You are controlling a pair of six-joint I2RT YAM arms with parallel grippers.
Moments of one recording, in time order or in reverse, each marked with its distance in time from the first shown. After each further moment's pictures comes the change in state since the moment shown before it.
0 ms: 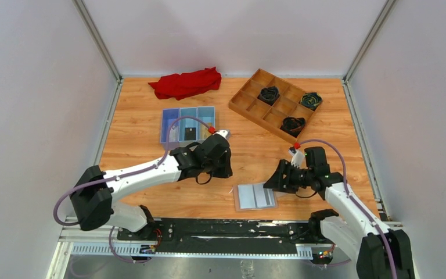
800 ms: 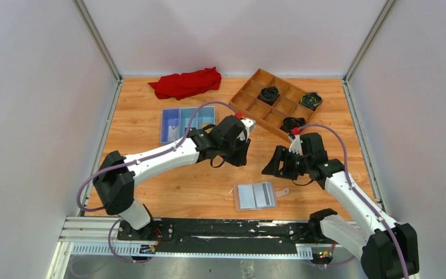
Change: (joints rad) left arm 0.022 0.179 0.271 -0.049 0.154 0.350; right arm 0.103 0.061 0.167 -0.056 0.208 0.032
